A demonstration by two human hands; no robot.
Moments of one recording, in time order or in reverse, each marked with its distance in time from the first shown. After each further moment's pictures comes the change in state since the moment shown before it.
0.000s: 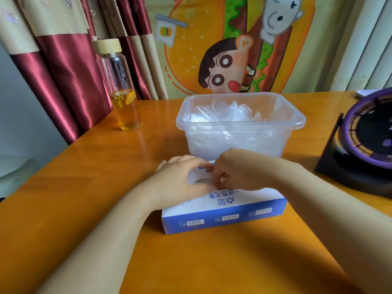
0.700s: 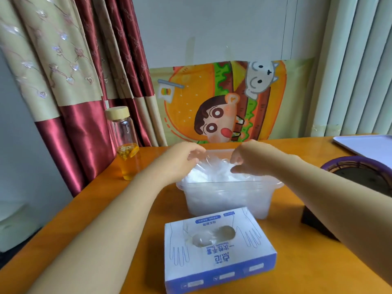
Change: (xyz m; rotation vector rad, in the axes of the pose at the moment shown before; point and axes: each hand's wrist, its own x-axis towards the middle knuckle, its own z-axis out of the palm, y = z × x) left_hand 0.061 0.056 -0.108 0.047 0.253 0.078; right_hand 0.004 0.070 -0.099 -0.123 0.265 0.364
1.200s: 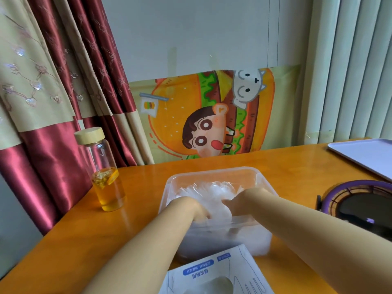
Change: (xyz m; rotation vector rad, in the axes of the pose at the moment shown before) left_hand 0.086 -0.012 0.090 0.660 -0.756 -0.188; right_hand 0.051 0.011 0.061 -0.159 -0.728 0.121
